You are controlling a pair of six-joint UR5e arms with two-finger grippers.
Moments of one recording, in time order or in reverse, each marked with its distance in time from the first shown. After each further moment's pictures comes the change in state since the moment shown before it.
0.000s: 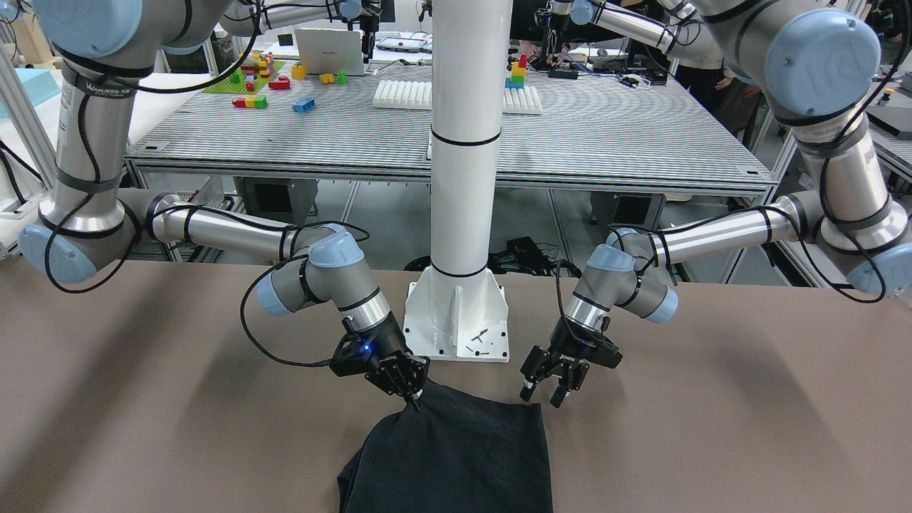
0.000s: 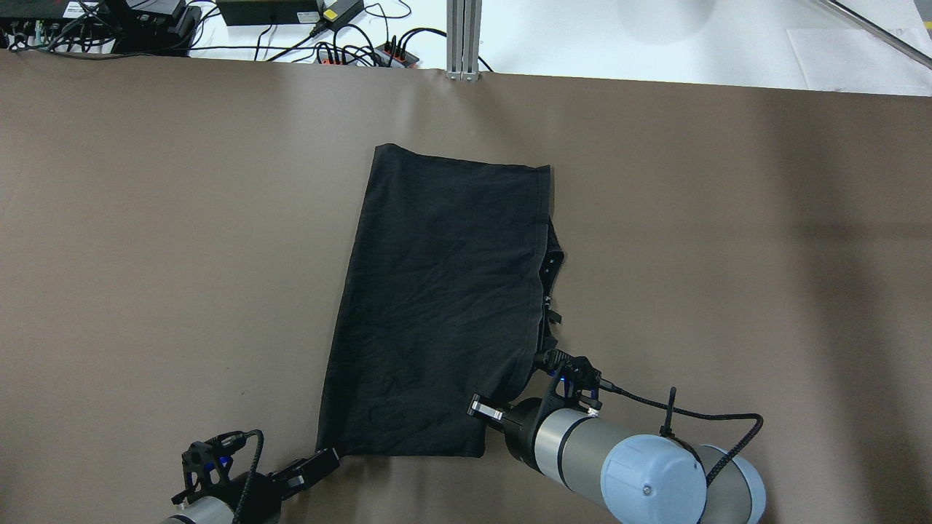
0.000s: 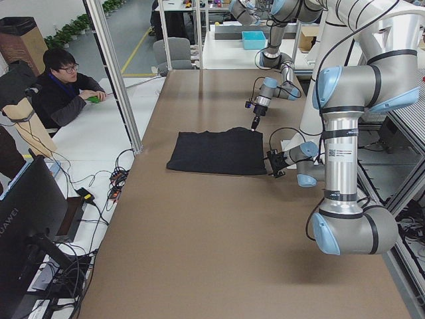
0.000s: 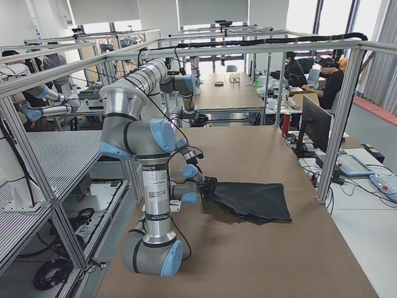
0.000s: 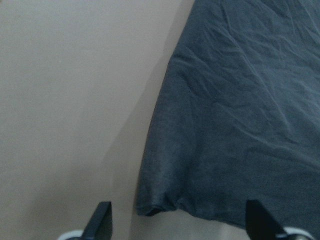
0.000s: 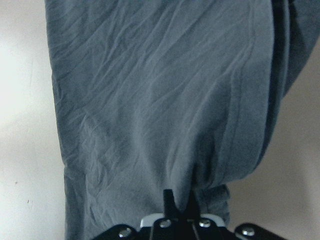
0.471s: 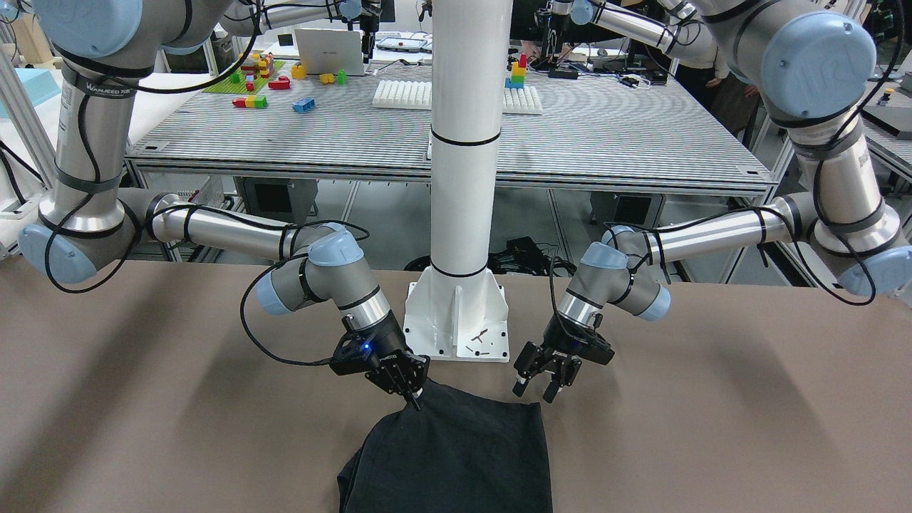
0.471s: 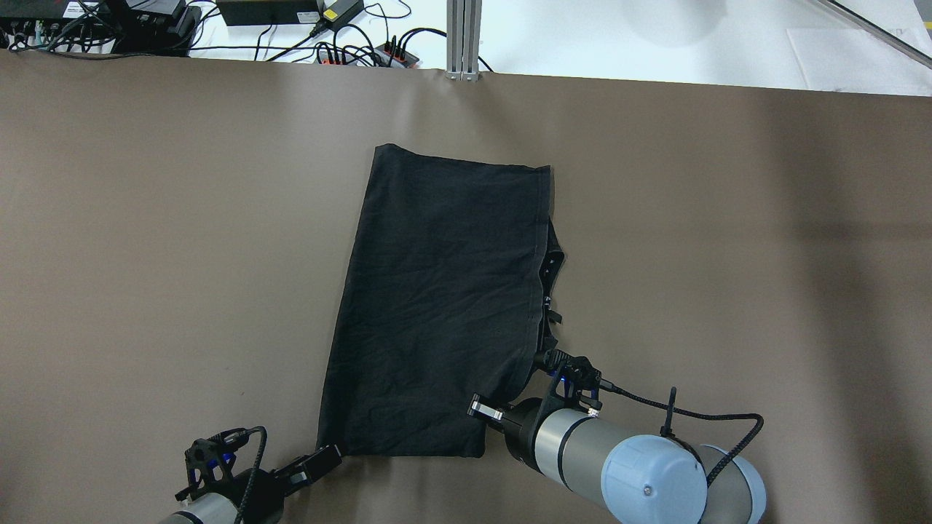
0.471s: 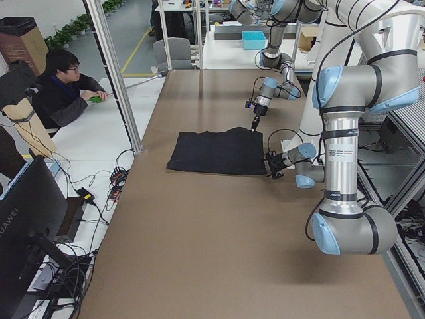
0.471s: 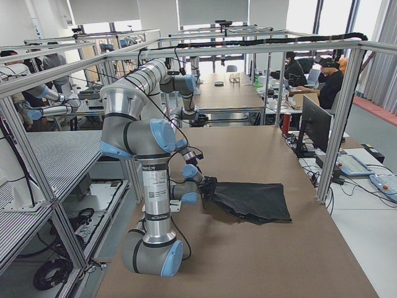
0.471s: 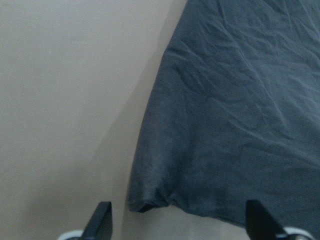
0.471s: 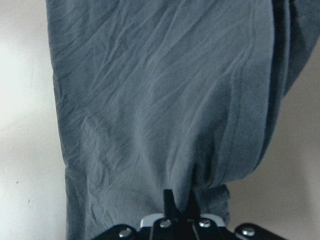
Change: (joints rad) left arm -0.018 -0.005 0.020 0.000 -0.006 -0.002; right arm 0.000 0.000 0.001 0.000 0.000 -0.001
